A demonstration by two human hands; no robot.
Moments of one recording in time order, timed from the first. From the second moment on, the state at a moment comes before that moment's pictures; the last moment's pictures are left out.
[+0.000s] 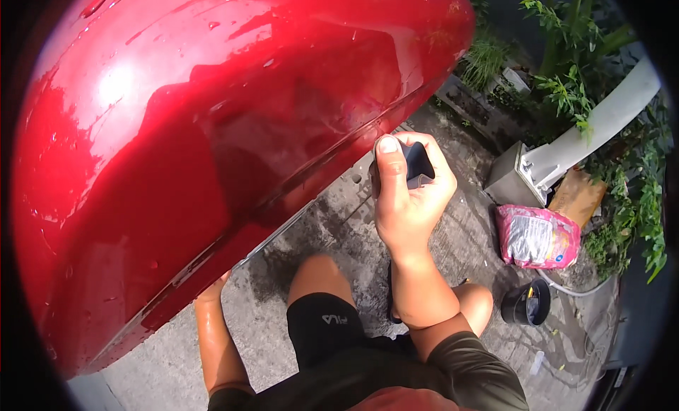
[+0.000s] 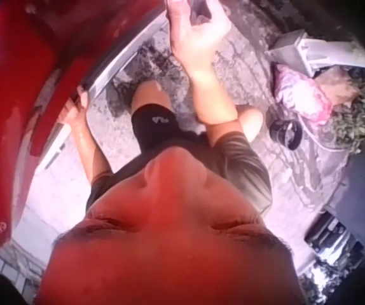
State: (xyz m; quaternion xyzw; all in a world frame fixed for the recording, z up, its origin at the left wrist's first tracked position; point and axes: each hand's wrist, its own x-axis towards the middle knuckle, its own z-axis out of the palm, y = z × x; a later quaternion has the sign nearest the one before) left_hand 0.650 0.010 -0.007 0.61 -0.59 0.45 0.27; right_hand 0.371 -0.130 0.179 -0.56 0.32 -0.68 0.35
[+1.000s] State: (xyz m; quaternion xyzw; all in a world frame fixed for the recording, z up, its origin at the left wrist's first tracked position) left_hand 0.656 0.017 -0.016 0.61 -0.59 0.47 0.27; right_hand 0.369 -0.129 0.185 -0.60 0.34 -0.67 0.27
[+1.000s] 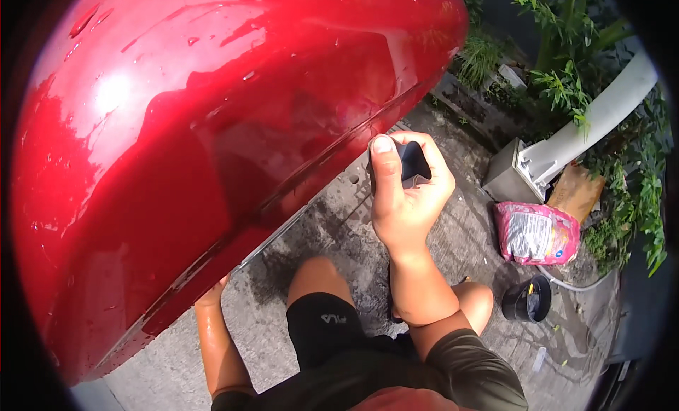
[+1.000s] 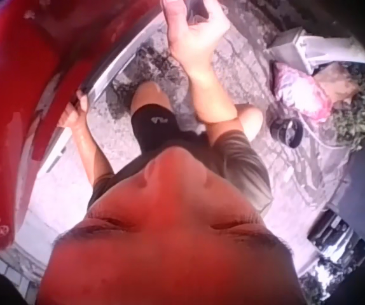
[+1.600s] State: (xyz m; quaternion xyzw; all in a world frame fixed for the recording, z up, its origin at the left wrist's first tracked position) left_hand 0.652 0.012 -0.008 0.60 -0.58 0.51 0.21; right_hand 0.367 -0.137 0.185 -0.56 0.35 -0.69 0.29
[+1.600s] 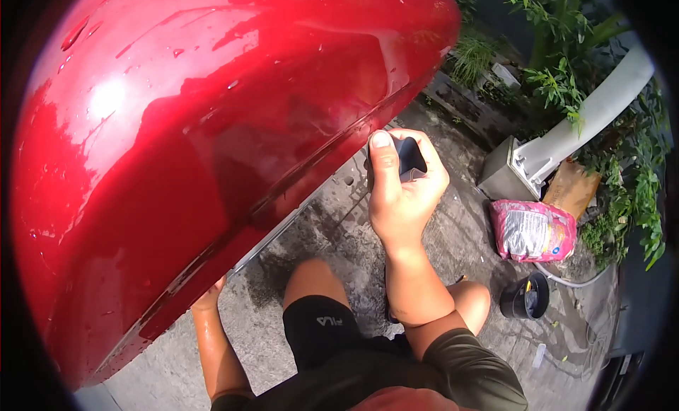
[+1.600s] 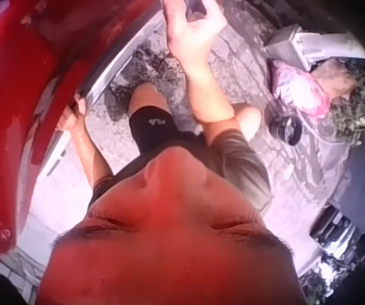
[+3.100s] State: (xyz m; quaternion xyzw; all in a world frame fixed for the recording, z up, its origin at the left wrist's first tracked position) left_hand 0.650 0.009 -0.002 0.61 -0.60 0.42 0.30; right_hand 0.359 -0.149 0.186 -0.53 0.35 -0.69 0.34
